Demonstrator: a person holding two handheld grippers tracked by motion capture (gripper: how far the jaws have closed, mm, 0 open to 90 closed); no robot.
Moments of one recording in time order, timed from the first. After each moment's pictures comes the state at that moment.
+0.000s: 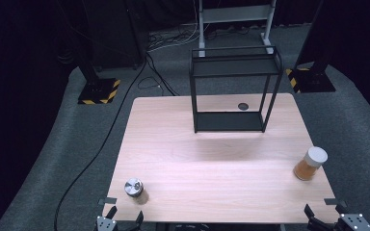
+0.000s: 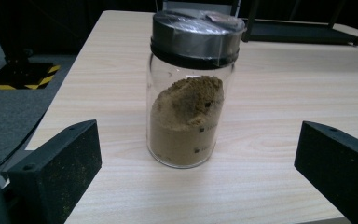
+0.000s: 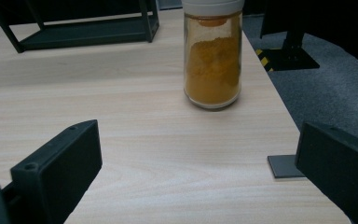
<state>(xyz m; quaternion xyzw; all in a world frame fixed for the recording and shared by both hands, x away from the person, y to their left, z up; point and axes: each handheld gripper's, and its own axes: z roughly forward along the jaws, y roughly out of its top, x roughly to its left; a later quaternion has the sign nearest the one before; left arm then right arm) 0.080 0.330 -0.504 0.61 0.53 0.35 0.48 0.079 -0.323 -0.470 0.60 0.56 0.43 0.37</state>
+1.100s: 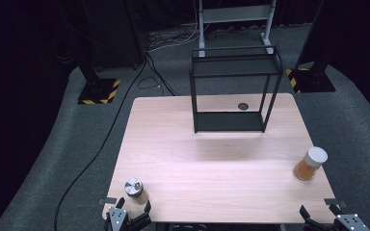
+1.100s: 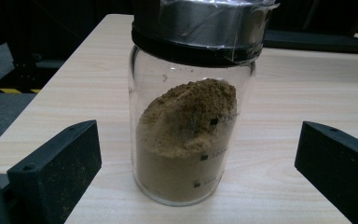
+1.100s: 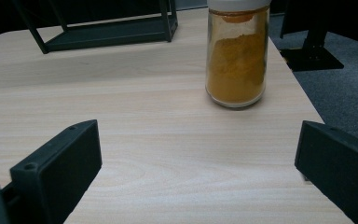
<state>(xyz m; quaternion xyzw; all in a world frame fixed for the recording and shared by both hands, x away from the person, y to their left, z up) 0.115 0.309 -0.530 0.58 0.54 0.36 0.49 0.081 -0.327 -0.474 0.59 0.58 0.45 0.35</state>
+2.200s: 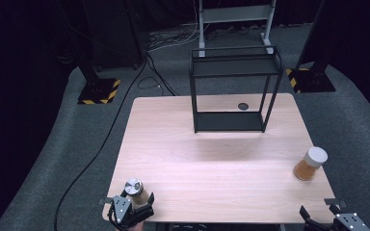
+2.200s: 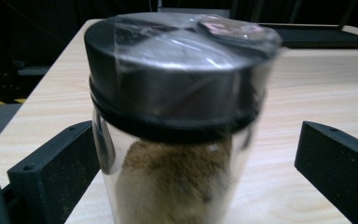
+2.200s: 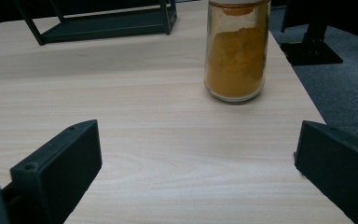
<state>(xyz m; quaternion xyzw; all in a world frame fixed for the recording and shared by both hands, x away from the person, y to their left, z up) 0.147 0.311 -0.518 0.61 0.52 0.36 0.48 0.082 -0.327 -0.469 0.59 0.58 0.44 0.34</state>
